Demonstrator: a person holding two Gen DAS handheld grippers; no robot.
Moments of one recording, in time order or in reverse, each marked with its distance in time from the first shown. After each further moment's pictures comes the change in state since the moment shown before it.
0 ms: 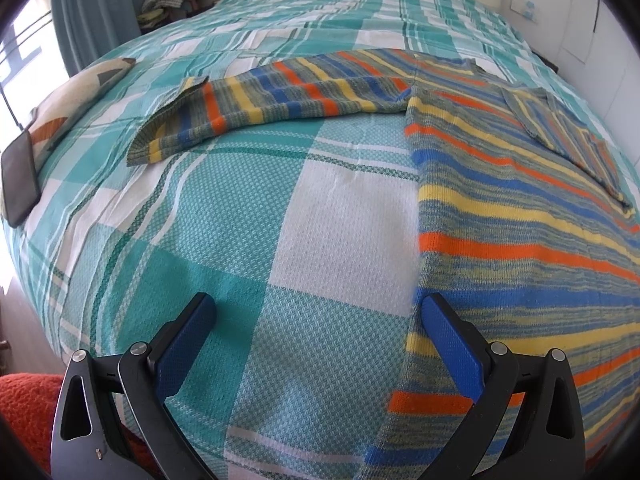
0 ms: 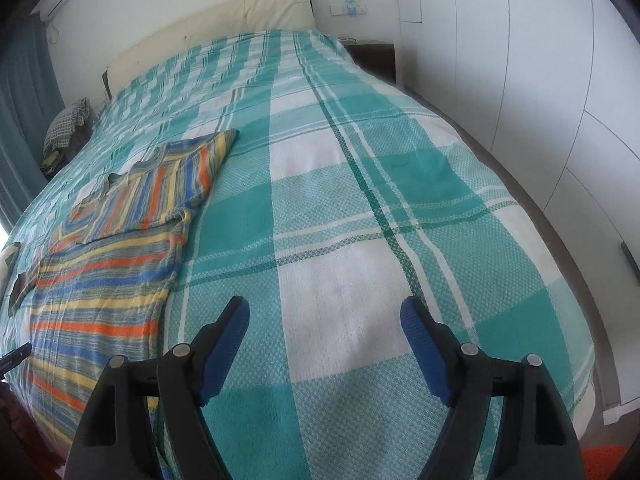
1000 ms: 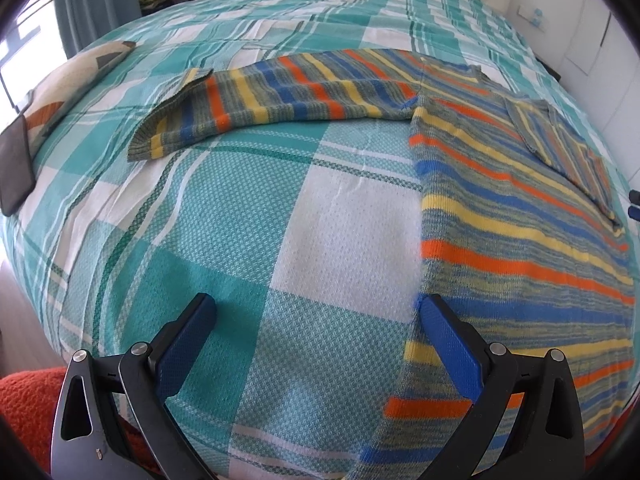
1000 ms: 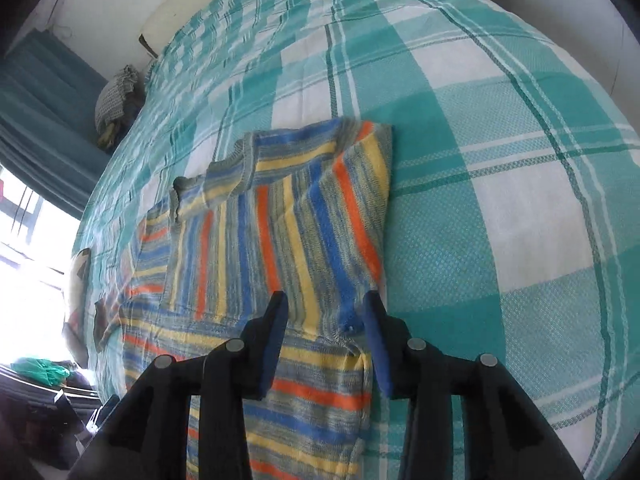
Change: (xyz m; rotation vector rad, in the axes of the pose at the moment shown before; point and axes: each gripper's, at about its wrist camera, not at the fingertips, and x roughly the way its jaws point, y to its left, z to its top) left arm -0.002 0.007 0.011 -0.049 0.051 -0.044; right arm 0.096 0.104 0.131 0.011 0.338 0.375
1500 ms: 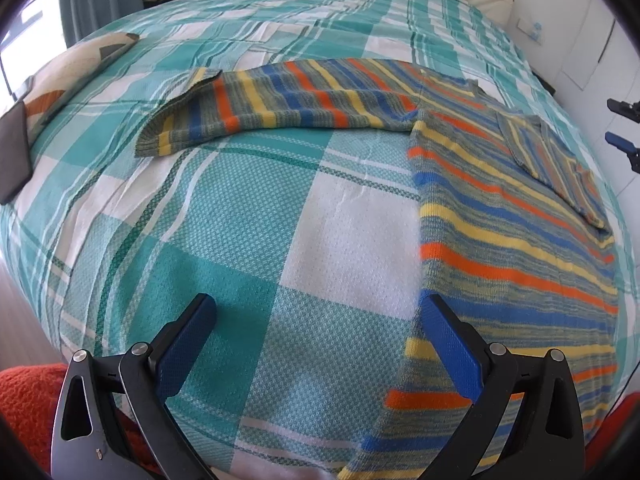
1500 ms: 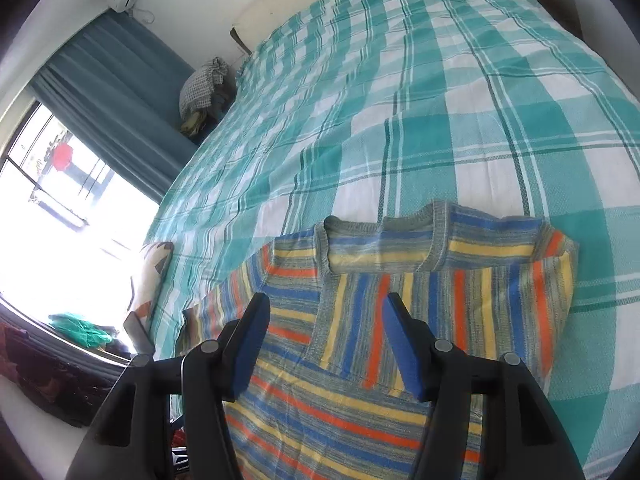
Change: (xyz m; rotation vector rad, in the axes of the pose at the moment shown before) left arm -0.008 0.012 0.002 -0.043 -0.002 -0.055; right arm 0.002 0.111 0.057 -0.107 -0.034 0.236
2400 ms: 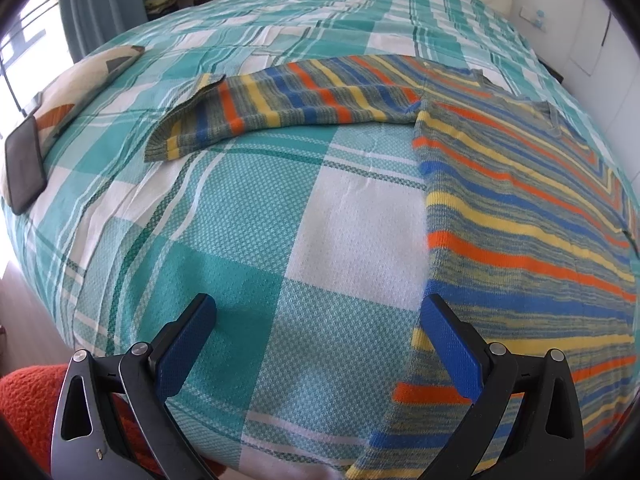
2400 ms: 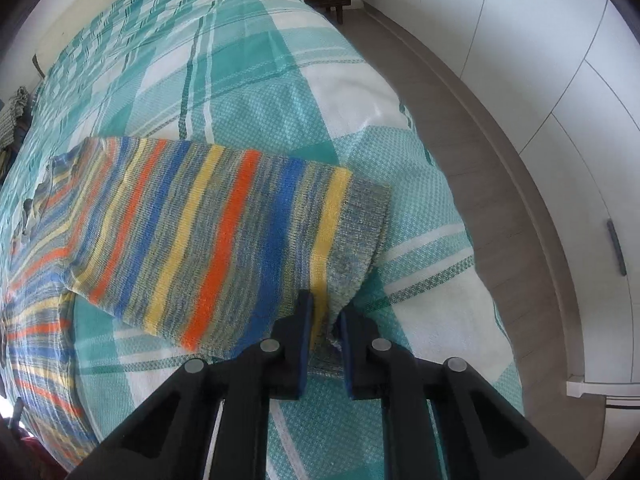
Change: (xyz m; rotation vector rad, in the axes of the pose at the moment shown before) left arm -0.002 -0.006 -0.006 0.045 -0.016 0.073; right arm -0.140 -0.258 -0.135 0.253 0.027 -0.715
